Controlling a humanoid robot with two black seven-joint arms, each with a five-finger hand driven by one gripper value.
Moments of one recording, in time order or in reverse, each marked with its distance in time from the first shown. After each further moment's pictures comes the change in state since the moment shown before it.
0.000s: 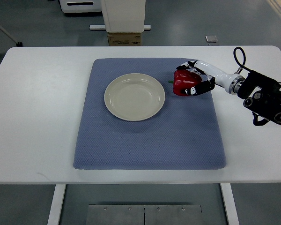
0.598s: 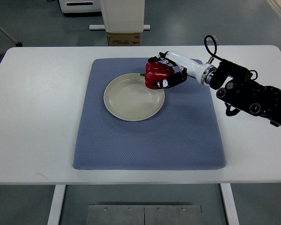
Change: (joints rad) left arm 0.000 0.000 0.000 0.000 0.000 0.000 0.000; right arm 0.075 0.159 0.002 0.007 0.016 -0.002 -0.073
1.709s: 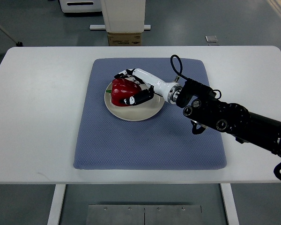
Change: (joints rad) left arm 0.000 0.000 0.000 0.000 0.000 0.000 0.000; right arm -0.072 0.168 0.032 -0.014 0.043 -0.040 0.001
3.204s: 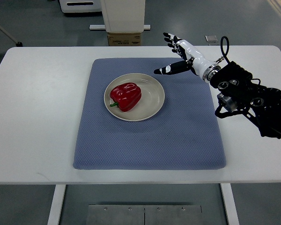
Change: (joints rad) left arm 0.000 0.000 0.000 0.000 0.000 0.000 0.000; right arm -0.025 -0.170 0.208 -0.010 0.248 -0.020 -0.032
